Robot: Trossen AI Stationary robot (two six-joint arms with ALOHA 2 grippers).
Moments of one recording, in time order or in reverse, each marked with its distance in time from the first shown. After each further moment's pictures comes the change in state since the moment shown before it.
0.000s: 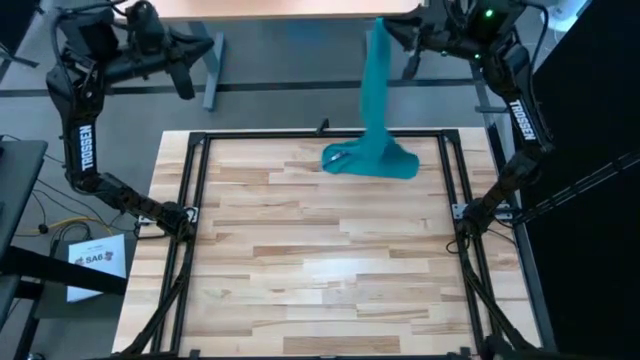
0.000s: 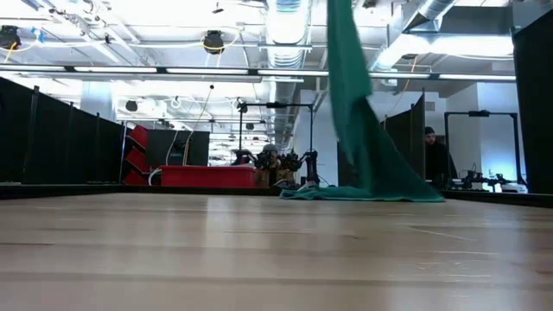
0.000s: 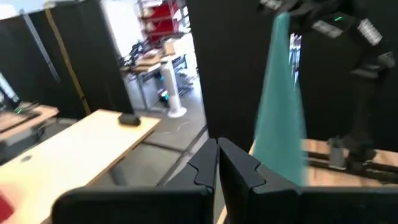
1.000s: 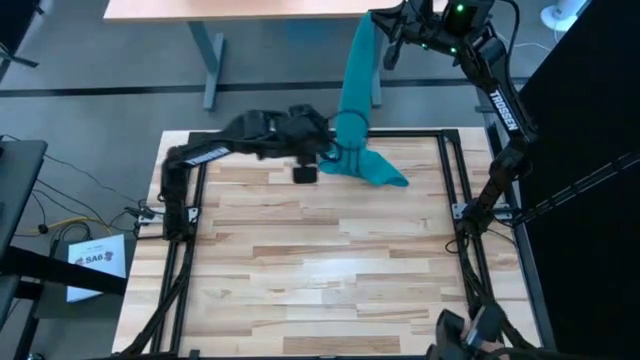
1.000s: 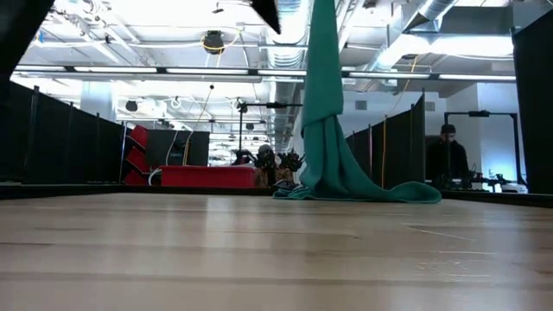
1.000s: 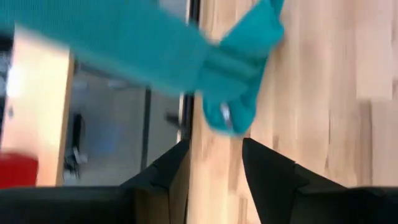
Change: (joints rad) left arm -0.839 0.527 -0.044 -0.190 -0.907 0.133; right arm -0.067 0.087 0.004 0.004 0.141 -0.031
